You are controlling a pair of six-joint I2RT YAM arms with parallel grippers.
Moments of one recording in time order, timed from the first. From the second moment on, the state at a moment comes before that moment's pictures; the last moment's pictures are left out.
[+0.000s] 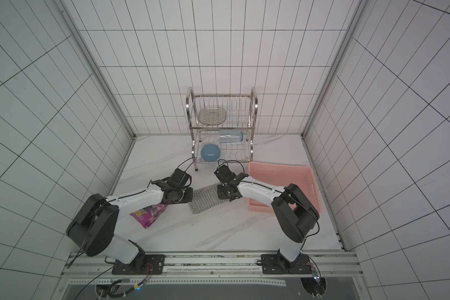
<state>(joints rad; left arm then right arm) -0.54 1.54 0.83 -0.45 0.02 -0.57 0.85 1.72 1.10 -0.53 0.05 0.53</state>
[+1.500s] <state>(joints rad) -0.52 1.32 0.77 -0.37 0.00 -0.69 0.85 1.74 1.11 -0.53 0.05 0.53</state>
